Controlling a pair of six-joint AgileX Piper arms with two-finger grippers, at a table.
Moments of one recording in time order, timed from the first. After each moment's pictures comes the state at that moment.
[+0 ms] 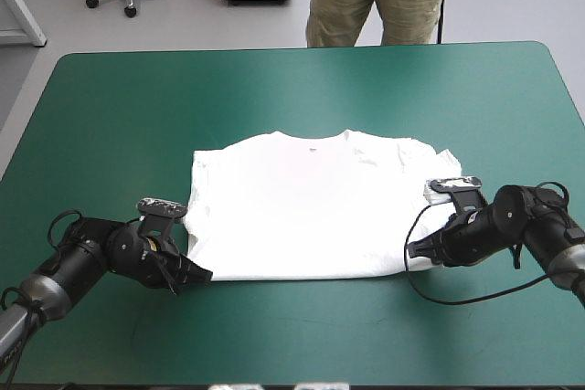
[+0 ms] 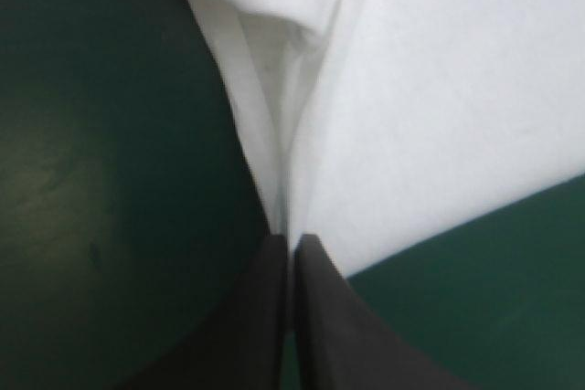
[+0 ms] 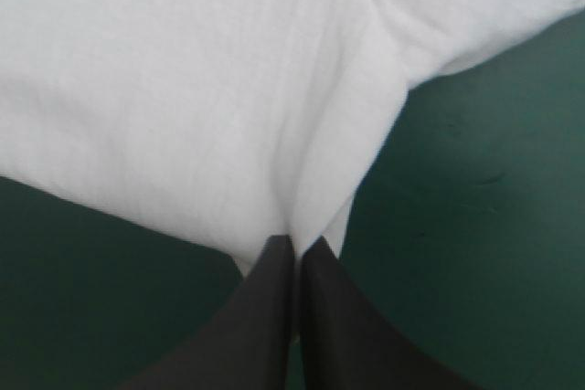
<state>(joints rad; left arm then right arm) -0.31 1.18 -0.67 -0.15 0.85 0.05 0.17 1.25 -0.81 0.29 0.95 -0.20</state>
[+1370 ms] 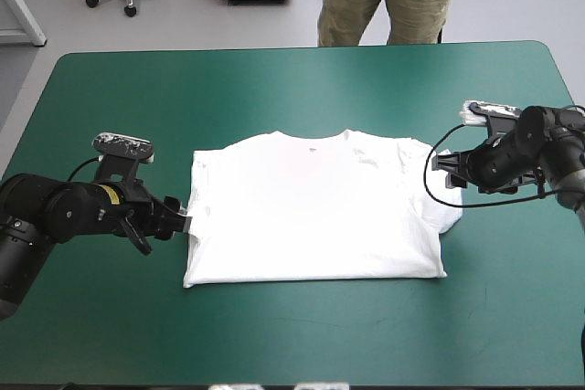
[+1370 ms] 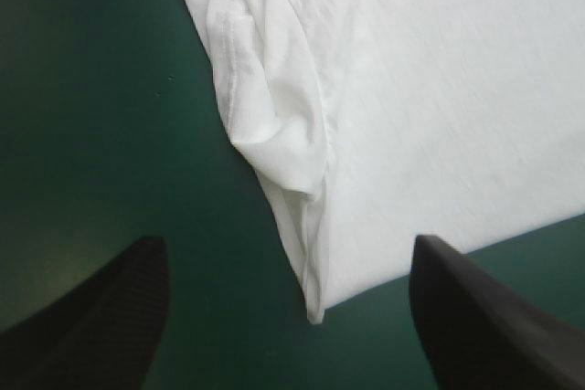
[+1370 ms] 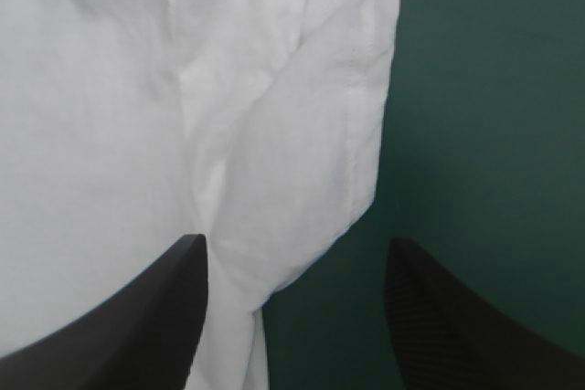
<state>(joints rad) -0.31 1.07 -1.10 -0.04 1.12 -0.01 0.01 1.47 -1.24 0.17 1.05 0.02</state>
